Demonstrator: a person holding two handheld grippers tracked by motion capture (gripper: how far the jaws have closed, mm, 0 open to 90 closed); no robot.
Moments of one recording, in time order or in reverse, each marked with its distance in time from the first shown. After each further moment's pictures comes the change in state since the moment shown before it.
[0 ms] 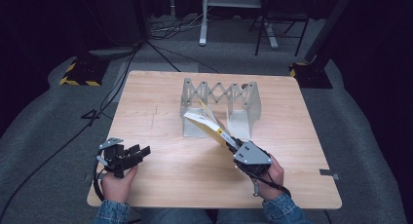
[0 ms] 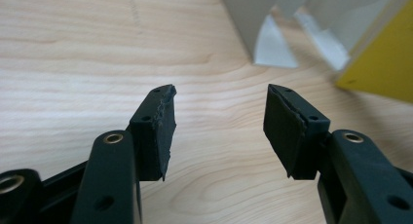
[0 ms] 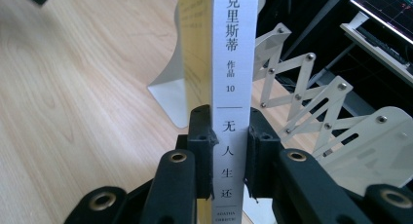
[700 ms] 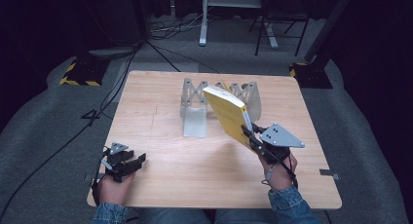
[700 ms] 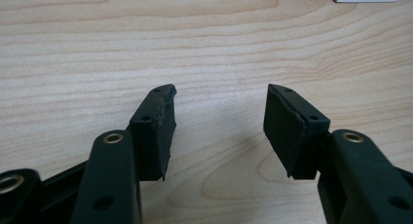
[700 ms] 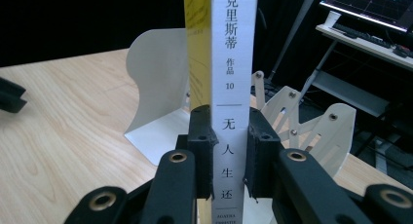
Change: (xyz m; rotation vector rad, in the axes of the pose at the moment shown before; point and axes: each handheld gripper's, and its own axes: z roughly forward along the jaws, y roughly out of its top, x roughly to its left) left arm 0.013 -0.021 0.018 0.055 0.169 0.152; right arm -0.052 0.002 -0.018 -0.120 -0.041 0.233
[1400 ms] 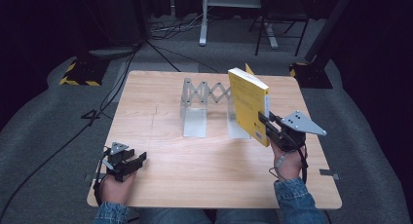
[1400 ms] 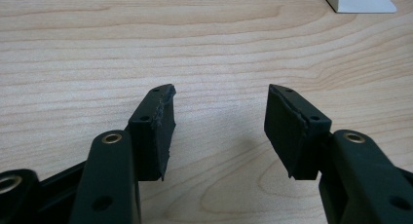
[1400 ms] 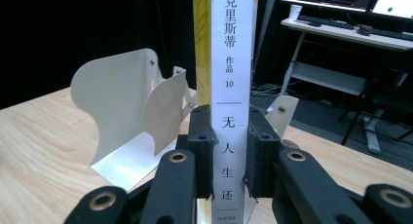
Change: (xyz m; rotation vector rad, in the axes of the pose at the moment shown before) left arm 0.000 0.001 0.002 -0.004 -0.006 -0.024; right arm -0.046 -0.004 -0.003 -0.043 -0.090 0.176
